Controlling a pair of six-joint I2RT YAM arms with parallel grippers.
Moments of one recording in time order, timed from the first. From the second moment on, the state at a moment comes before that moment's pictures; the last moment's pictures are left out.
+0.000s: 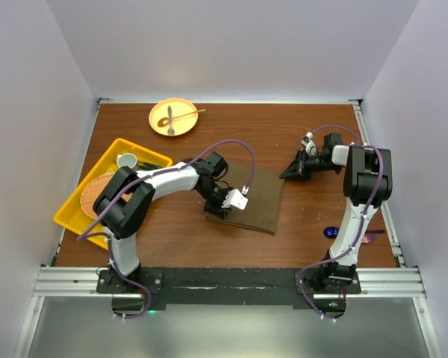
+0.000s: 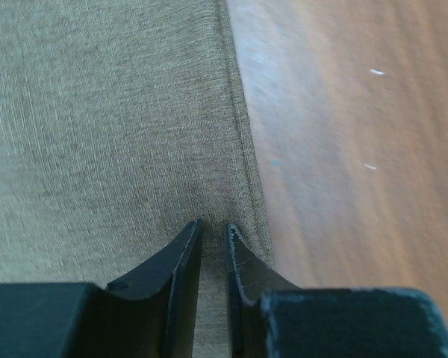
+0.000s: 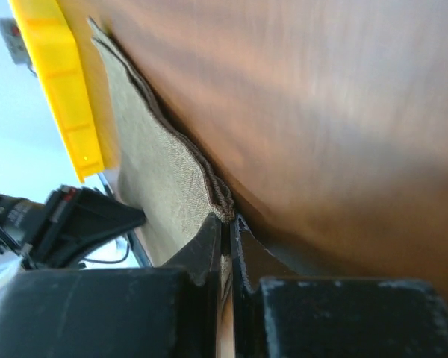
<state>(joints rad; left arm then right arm) -0.70 1.87 1.18 -0.62 0.66 1.13 -0.12 2.15 1.29 -0.43 -0.97 0.15</state>
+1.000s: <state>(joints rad) -0.50 2.02 1.08 0.22 1.06 -0.31 0.10 2.05 1.11 -0.34 -1.20 0.30</state>
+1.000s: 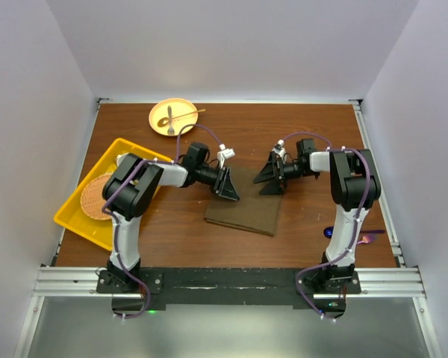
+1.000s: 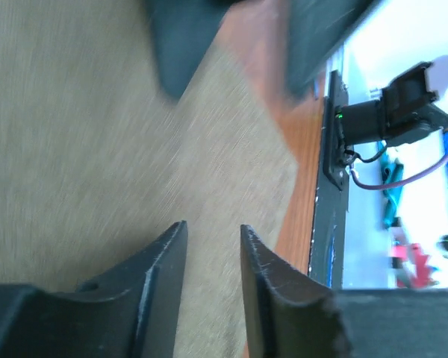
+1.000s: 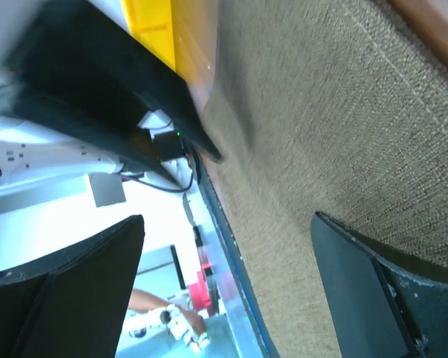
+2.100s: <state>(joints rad) -0.47 1.98 1.12 -0.18 1.05 0.09 -0.05 2.13 1.43 -0.87 -1.18 -0.09</state>
